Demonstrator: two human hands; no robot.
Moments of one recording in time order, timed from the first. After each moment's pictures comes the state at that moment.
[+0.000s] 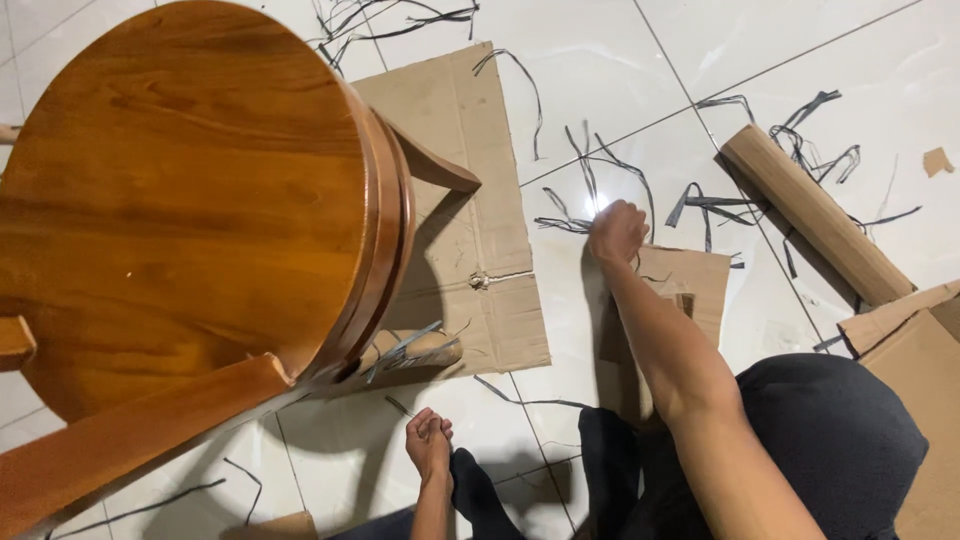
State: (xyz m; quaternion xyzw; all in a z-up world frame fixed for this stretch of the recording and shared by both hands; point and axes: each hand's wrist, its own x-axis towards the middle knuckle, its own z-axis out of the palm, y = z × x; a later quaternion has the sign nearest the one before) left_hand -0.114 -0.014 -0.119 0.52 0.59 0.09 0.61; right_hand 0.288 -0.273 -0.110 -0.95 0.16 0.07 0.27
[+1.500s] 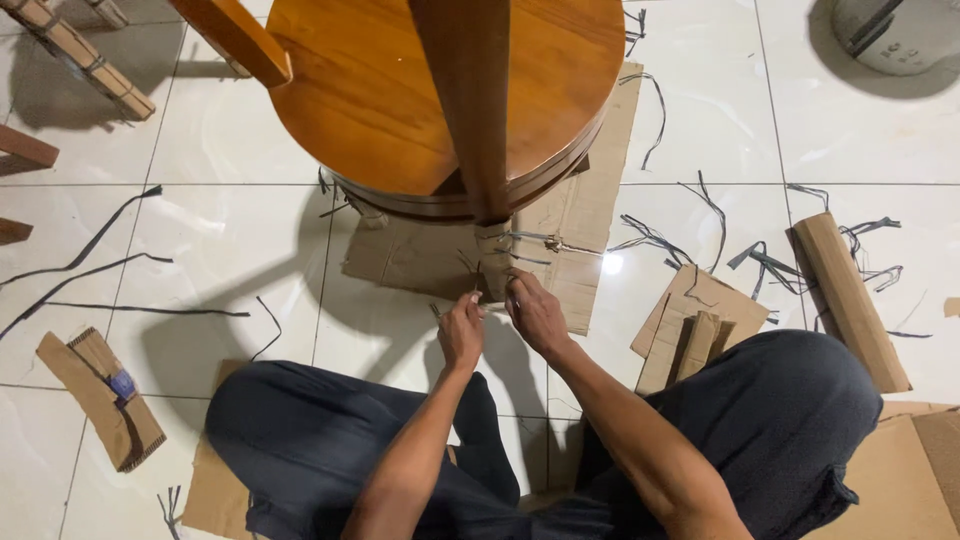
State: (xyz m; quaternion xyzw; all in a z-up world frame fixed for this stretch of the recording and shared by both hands) left_hand -0.076 -0.014 -0.025 0.83 0.39 0.11 0.38; right_hand 0.033 -0.134 0.003 -0.83 -0.45 -0.07 0.32
